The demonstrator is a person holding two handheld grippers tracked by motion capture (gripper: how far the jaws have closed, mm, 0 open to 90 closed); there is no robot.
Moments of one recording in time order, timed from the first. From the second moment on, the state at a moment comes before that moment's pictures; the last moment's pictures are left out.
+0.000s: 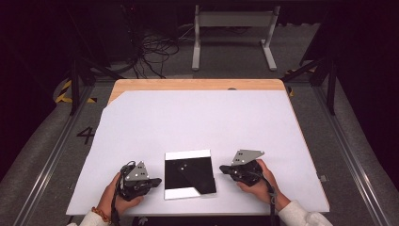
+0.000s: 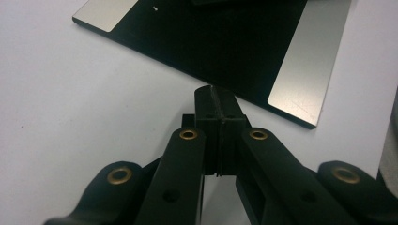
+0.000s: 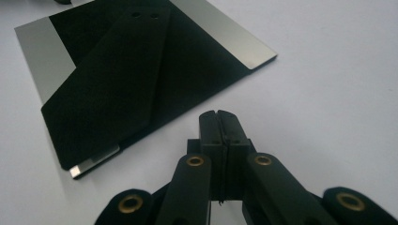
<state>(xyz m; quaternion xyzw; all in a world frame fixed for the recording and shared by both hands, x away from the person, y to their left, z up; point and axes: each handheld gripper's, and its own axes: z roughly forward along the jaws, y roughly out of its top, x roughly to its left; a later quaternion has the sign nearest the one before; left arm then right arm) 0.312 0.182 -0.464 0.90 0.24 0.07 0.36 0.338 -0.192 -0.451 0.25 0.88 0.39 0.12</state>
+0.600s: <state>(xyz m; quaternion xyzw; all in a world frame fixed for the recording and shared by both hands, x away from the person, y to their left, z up) 0.316 0.168 -0.465 0.90 0.22 0.07 0.37 0.340 -0.180 -0.458 0.23 0.89 0.38 0.11</state>
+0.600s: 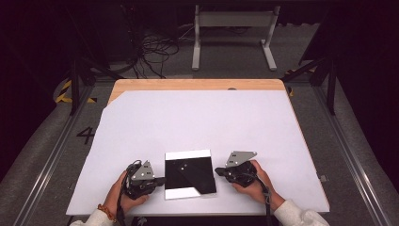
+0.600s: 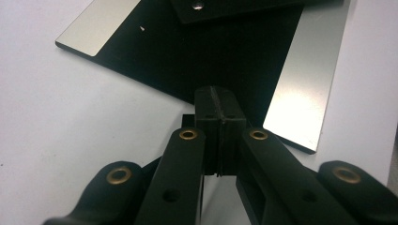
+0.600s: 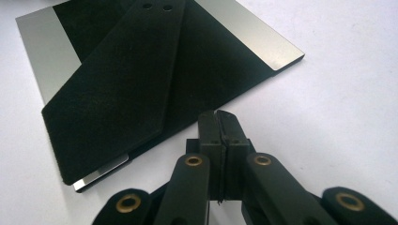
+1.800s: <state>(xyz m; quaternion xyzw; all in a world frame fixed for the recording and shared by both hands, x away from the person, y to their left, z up) 0.322 0.154 -0.466 0.90 0.22 0.06 0.38 0.342 -0.183 -0.458 0.25 0.88 0.39 0.10</state>
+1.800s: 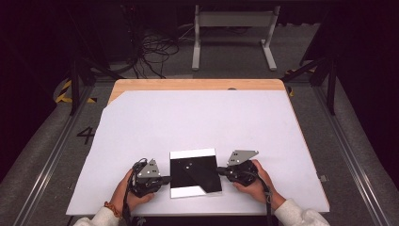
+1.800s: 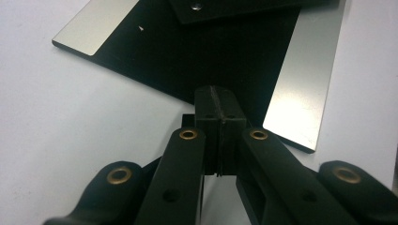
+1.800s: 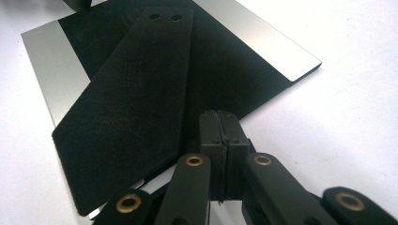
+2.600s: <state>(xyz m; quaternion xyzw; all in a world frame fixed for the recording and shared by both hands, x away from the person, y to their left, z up) 0.325 0.147 -0.466 0.90 0.22 0.06 0.38 0.345 -0.189 -0.458 0.26 0.88 0.38 0.11</state>
